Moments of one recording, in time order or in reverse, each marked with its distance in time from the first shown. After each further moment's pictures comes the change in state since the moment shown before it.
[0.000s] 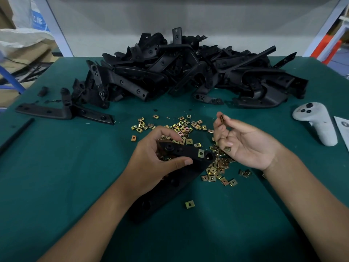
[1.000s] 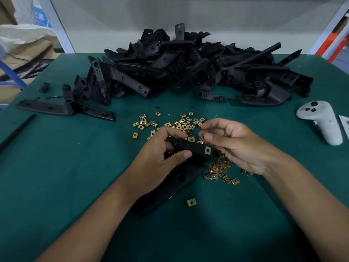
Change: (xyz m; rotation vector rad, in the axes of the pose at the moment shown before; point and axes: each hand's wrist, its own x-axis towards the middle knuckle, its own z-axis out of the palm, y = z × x) left_hand -0.001 0.000 0.002 0.078 -0.071 -0.089; right_hand -0.006 0.016 0.012 -0.622 -0.046 -0.170
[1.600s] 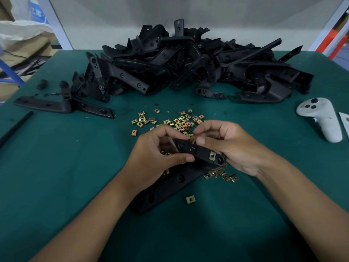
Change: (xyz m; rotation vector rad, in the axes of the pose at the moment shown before) left_hand 0.003 -0.002 0.000 -0.113 0.055 0.116; right_hand -0.003 0.002 0.013 -0.023 -0.047 -0.010
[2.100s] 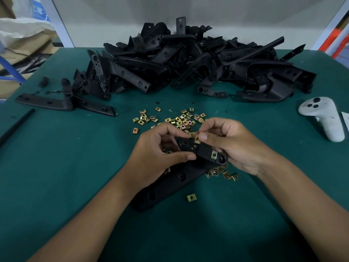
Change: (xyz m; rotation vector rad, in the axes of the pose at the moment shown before) left_hand 0.000 -0.002 -0.002 0.022 -0.017 0.022; right_hand -0.002 -0.002 0.006 0.069 0.021 -0.016
